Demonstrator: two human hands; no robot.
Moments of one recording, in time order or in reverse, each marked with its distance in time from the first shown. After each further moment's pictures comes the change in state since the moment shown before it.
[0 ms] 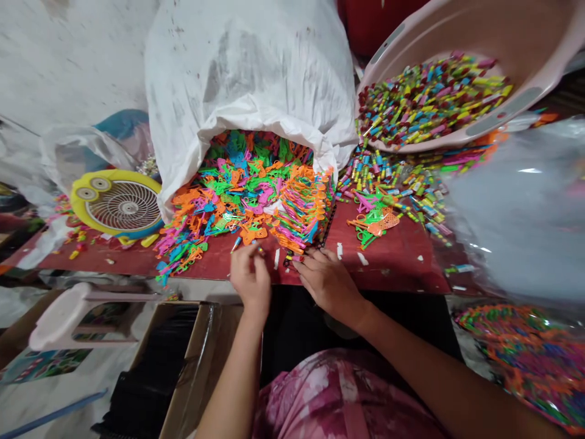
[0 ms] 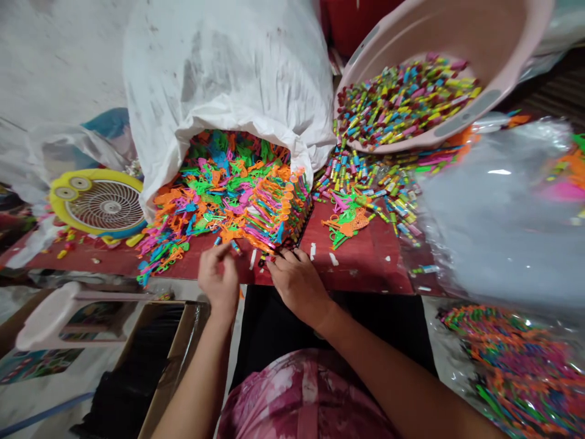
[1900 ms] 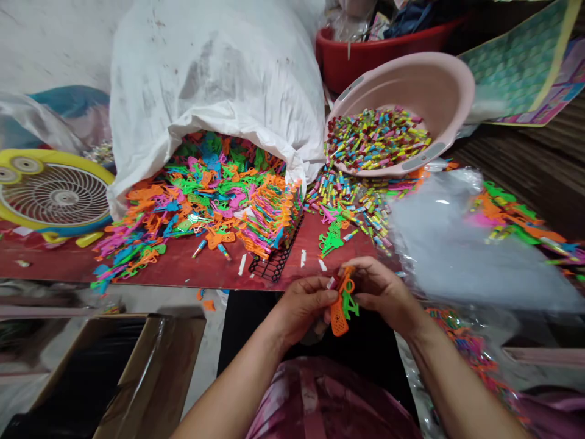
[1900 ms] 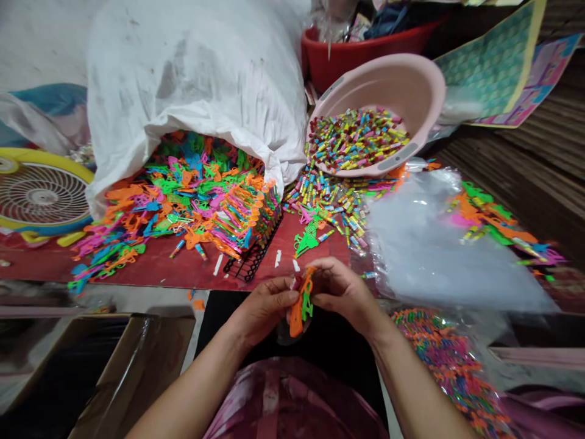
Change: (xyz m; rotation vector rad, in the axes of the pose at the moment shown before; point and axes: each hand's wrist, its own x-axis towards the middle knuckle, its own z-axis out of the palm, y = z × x) left_hand -0.055 0.141 0.041 -1.379 -1.128 -1.095; right_hand -0.096 0.067 -0.104 1.263 0.043 0.481
